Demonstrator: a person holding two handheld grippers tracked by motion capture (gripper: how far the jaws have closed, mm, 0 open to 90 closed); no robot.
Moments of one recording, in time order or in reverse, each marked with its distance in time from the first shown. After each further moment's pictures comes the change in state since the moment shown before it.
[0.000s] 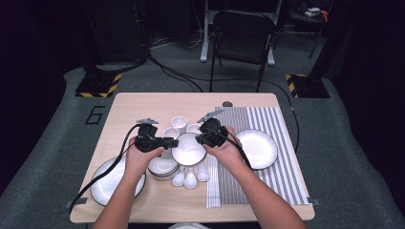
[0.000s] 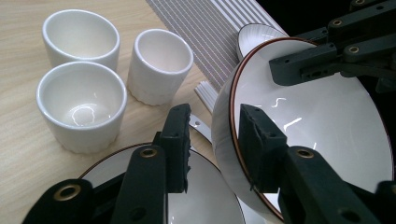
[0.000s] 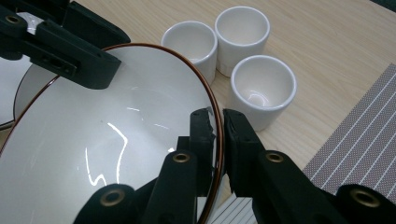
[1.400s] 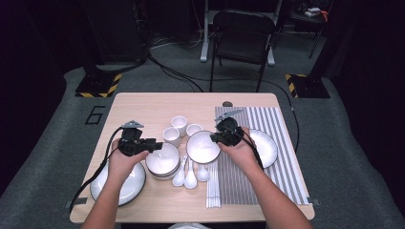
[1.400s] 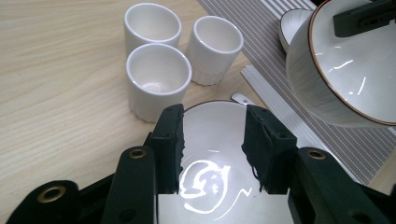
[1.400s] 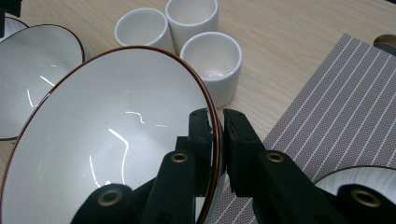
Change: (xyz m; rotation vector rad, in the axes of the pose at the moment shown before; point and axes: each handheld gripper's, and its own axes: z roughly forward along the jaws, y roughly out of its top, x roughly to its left) left arm 0.020 -0.017 -0.037 0.000 0.146 0.036; right arm -0.036 -0.025 -0.014 -0.016 -0.042 0.095
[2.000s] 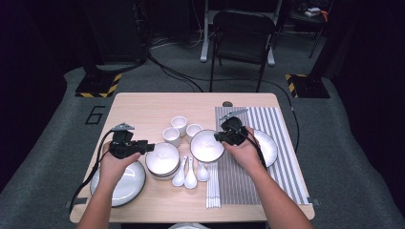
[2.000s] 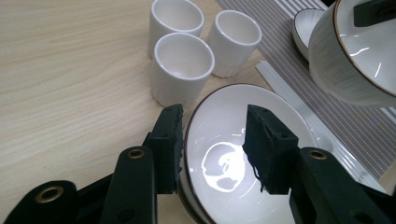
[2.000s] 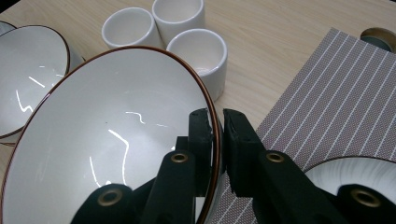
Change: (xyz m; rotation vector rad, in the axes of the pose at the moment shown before) left arm 0.016 -0.013 -0.014 -0.013 0.024 -0.035; right arm -0.012 -0.005 -0.003 -0.006 -0.008 0.030
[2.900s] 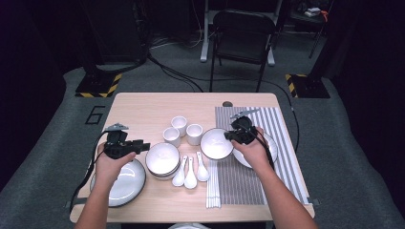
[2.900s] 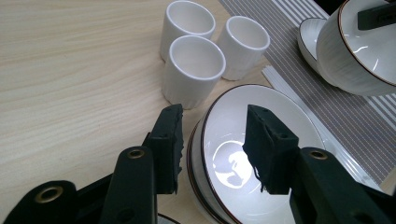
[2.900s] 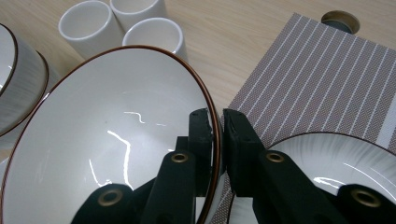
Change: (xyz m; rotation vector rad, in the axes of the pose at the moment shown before) left arm 0.009 -0.003 -0.008 -0.024 0.004 -0.024; right arm -0.028 -0.013 -0.005 0.000 -0.056 0.055
